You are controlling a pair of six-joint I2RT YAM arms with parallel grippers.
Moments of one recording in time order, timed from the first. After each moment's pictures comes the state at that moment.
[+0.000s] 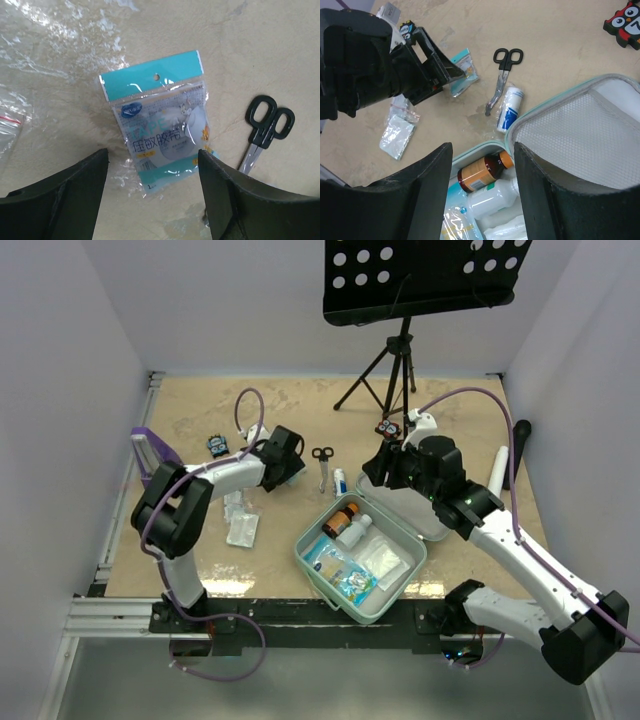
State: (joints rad) left arm -0.54 1.81 1.09 -0.28 -0.38 -1.11; right arm 0.56 1.01 0.89 -0.29 0.01 0.46
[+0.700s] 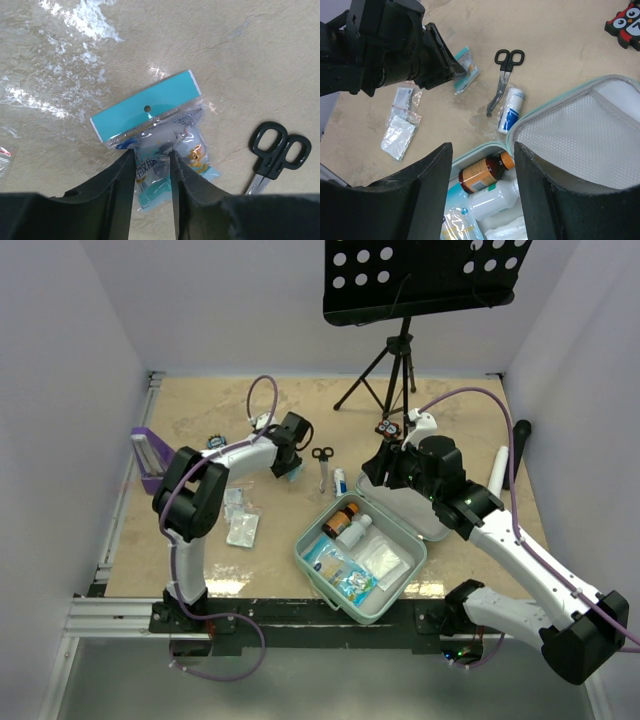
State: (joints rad) left arm -0.53 2.00 1.37 -0.49 -0.43 -1.05; right arm 0.56 1.01 0.89 -0.28 0.01 0.46
